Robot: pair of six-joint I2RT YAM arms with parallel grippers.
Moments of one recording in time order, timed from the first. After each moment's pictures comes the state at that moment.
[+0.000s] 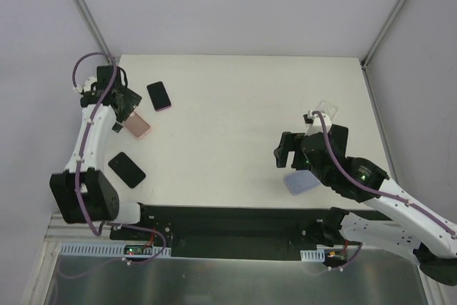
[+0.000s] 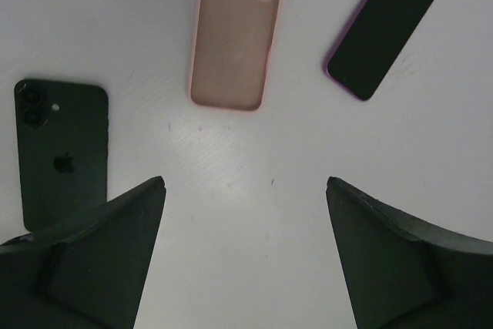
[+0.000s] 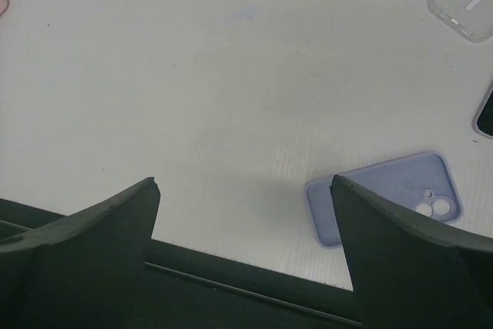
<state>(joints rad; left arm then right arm) 0.09 1.29 1.19 -0.86 -0.24 -0.89 0.97 0.78 0.94 -0.82 0.51 0.63</state>
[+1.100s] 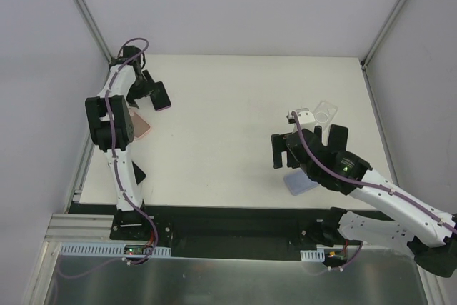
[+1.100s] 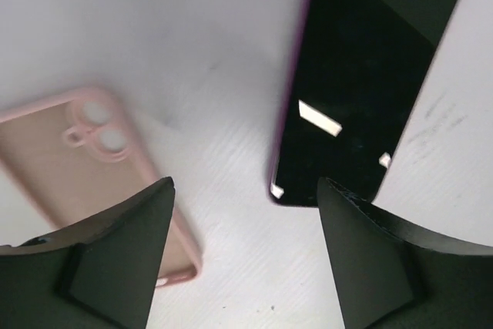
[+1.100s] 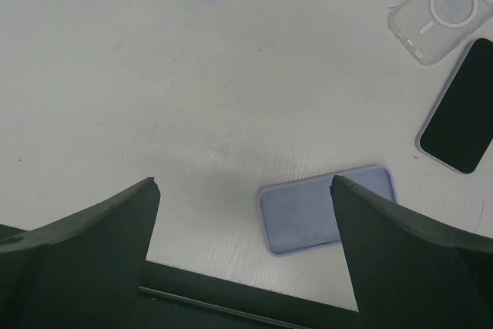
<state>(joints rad) 0.10 2.26 1.94 -0.89 -0.02 -0.45 0.97 0.90 0.94 -0.81 0.56 0.46</state>
